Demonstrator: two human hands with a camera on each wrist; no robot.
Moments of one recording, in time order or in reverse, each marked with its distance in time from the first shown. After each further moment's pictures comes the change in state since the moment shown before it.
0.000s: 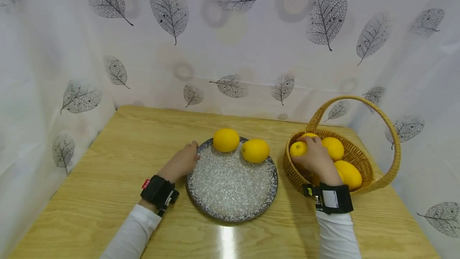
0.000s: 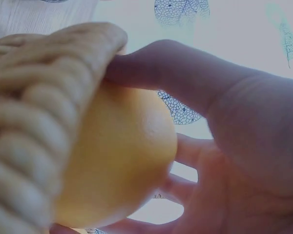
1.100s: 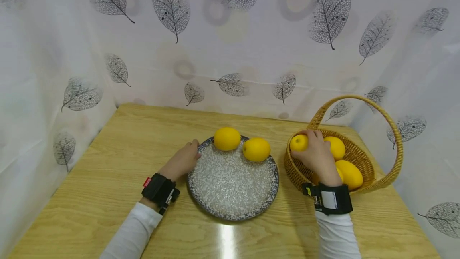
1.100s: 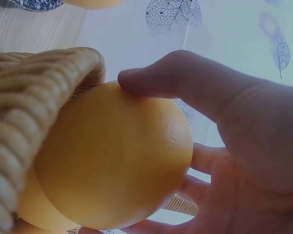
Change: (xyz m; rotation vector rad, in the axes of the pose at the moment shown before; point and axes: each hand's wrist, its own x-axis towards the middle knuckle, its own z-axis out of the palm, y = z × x) left_hand -0.004 0.004 -0.003 0.003 0.003 0.005; right_hand 0.000 -0.011 -0.002 0.001 0.117 -0.005
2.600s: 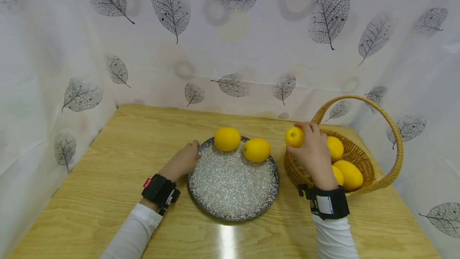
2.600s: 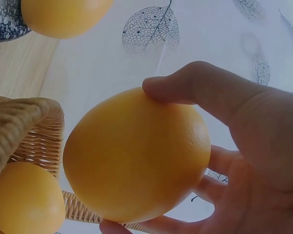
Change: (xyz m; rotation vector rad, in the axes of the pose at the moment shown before) left_hand 0.000 0.001 -0.002 -0.038 -0.018 -0.013; right_hand -0.014 -0.029 -0.002 0.018 0.216 -0.126
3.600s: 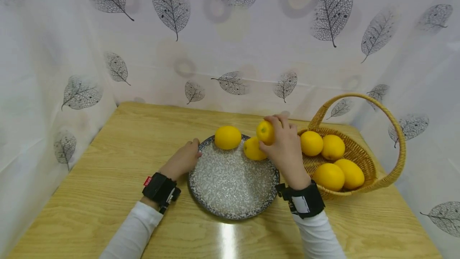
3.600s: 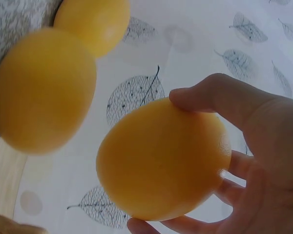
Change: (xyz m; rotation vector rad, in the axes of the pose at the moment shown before) left_hand 0.001 0.002 -0.001 0.033 -0.003 -0.014; right_hand 0.001 -0.056 0.035 0.043 0.037 -0.147
